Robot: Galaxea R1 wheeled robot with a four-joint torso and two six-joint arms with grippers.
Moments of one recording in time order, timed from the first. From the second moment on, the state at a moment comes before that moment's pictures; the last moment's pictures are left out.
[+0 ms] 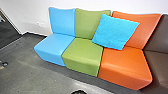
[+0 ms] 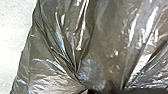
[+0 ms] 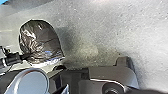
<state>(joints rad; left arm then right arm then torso) 0.88 2.82 -2.44 -0.57 0.36 0.14 -1.05 1.80 -1.23 0.24 -0.15 0.19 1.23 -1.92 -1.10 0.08</state>
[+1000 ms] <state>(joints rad) 1.09 2.77 -2.50 -0.57 0.31 0.32 -1.20 2.10 -1.48 0.23 -0.10 0.18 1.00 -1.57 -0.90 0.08</state>
